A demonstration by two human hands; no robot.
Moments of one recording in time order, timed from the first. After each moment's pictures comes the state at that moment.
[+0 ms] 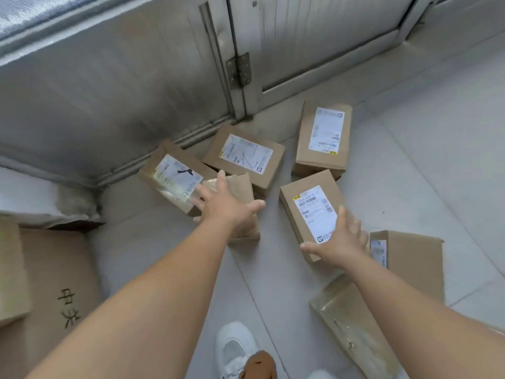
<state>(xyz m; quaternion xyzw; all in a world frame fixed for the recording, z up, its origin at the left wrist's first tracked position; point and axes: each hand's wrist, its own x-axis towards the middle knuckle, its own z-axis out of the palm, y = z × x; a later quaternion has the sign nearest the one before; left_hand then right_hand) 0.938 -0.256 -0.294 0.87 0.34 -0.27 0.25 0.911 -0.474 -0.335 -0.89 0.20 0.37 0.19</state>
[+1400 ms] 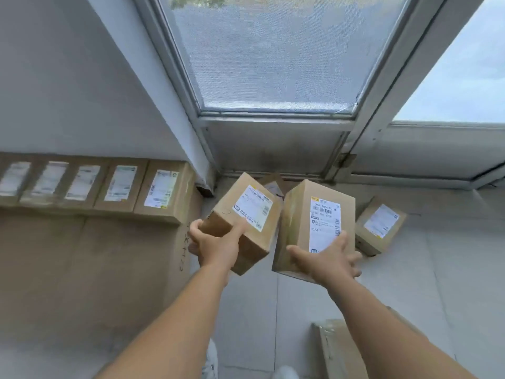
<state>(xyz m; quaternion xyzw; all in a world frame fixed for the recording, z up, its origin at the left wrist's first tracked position) 0.750 -0.195 -0.002 0.49 0.68 0.10 0.54 0.853 -0.336 -0.025 -0.90 0.09 0.39 0.20</state>
